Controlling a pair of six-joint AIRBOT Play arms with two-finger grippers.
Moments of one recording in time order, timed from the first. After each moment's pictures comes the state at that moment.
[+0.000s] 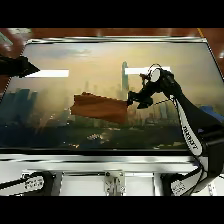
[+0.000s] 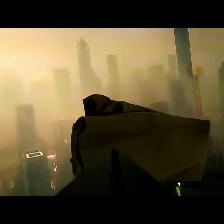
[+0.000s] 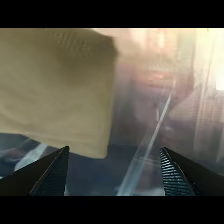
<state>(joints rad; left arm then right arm) 0.22 -1.35 1.63 0.94 -1.29 -1.31 0.24 -1.77 1.52 -1.14 1.30 1.72</state>
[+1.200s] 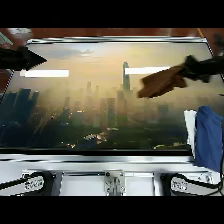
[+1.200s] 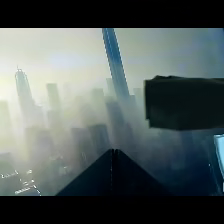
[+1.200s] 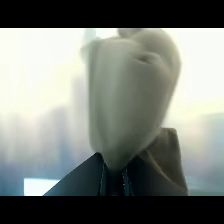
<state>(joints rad) 0.20 -1.35 1.63 0.70 -1.25 -1.27 -0.30 -1.42 1.67 -1.08 1.32 1.61</state>
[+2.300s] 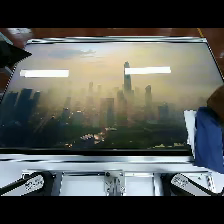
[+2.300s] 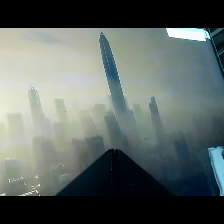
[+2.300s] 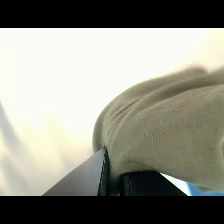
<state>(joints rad) 0.29 -1.24 1.63 0.66 -1.28 -1.26 -0.74 -1.27 1.68 -1.07 1.33 1.47</state>
